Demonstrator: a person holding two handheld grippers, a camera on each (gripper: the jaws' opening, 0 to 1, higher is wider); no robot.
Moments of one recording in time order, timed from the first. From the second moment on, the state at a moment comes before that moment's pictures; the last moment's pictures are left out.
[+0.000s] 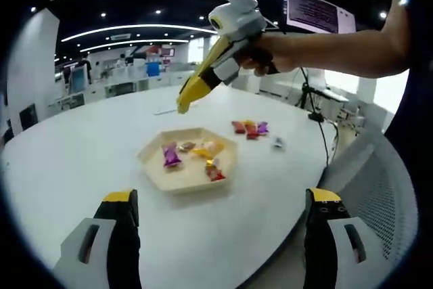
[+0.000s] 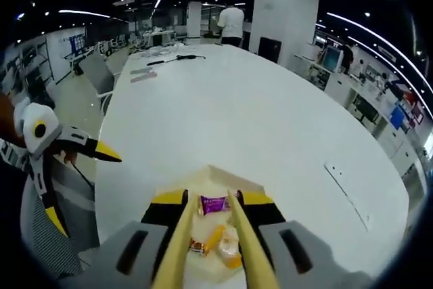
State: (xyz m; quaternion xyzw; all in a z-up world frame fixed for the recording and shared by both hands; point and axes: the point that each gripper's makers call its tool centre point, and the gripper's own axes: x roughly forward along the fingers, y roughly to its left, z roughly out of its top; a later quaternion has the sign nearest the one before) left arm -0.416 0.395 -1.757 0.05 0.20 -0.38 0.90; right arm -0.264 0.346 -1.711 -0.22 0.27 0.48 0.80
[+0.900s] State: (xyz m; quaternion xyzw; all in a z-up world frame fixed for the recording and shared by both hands) left arm -0.415 0.396 -1.760 0.06 0.21 -0.38 0.90; right arm -0.270 0.320 -1.709 -0.23 0.25 0.47 0.82
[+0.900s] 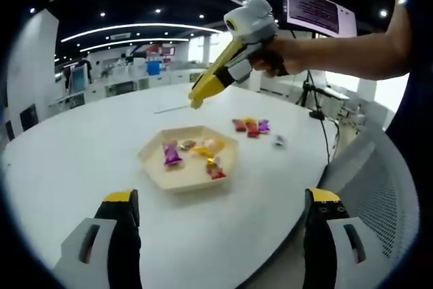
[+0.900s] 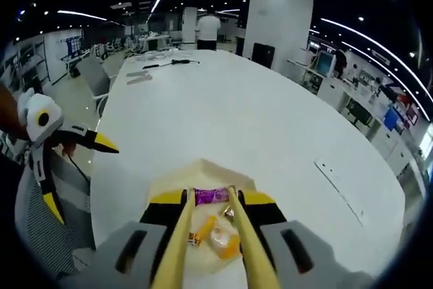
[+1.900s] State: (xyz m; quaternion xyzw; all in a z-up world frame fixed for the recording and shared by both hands) left arm -0.417 0.393 -1.762 0.05 0.21 -0.38 0.90; right arm -0.291 0.239 -1.735 -0.22 0.28 0.43 0.83
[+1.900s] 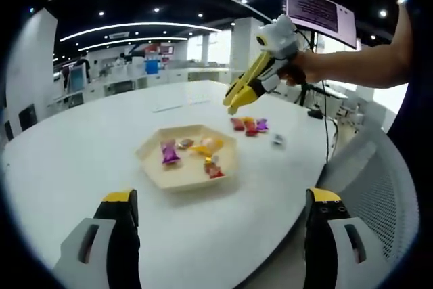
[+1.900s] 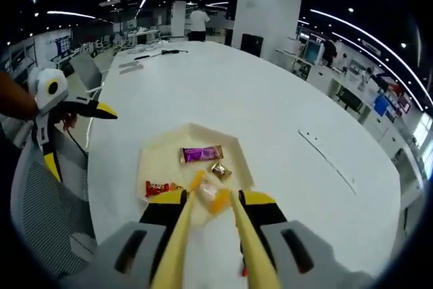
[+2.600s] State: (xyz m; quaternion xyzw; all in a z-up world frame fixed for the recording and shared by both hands) left arm -0.418 0.392 -1.765 0.06 0.22 -0.39 0.90; right arm -0.309 0.170 -1.741 -0.21 0.29 0.38 0.85
